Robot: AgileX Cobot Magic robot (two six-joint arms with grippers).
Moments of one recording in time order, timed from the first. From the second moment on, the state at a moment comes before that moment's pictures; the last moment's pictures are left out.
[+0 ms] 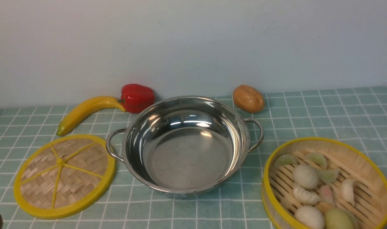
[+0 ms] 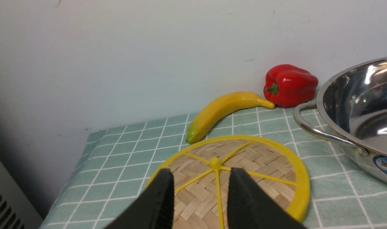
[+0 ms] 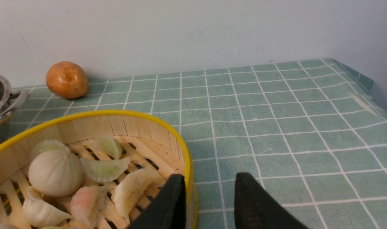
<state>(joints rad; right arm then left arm) -0.06 0.00 0.01 -0.05 0.38 0.23 0.05 0.00 0.01 0.32 0.21 -0.11</state>
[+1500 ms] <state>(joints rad) -0.06 1.16 -0.95 0.14 1.12 0.12 0.05 0.90 -0.77 0.11 0.92 -0.16</state>
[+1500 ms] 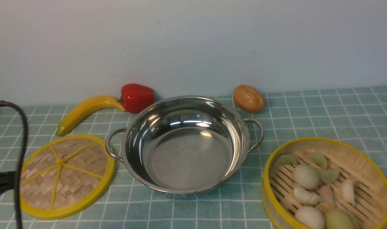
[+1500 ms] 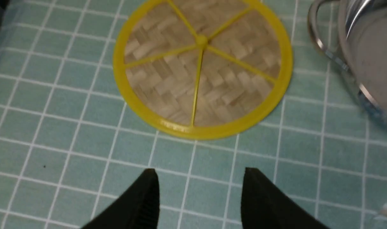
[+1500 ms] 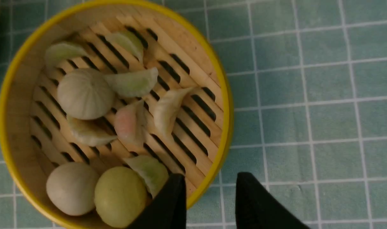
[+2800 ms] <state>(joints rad) -0.06 1.55 -1.02 0.03 1.08 0.08 0.05 1.26 -0.77 0.01 0.83 -0.04</state>
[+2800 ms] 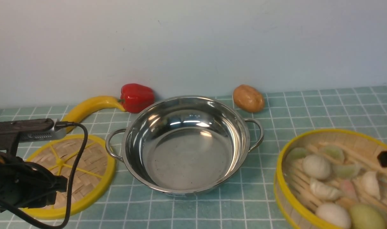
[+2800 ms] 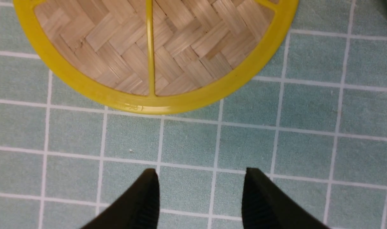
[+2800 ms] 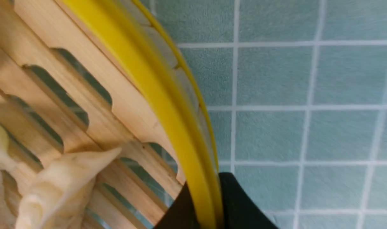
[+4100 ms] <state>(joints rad) 0.49 2.41 -2.21 0.04 1.25 0.22 0.05 1.26 -0.77 0.13 0.82 -0.11</state>
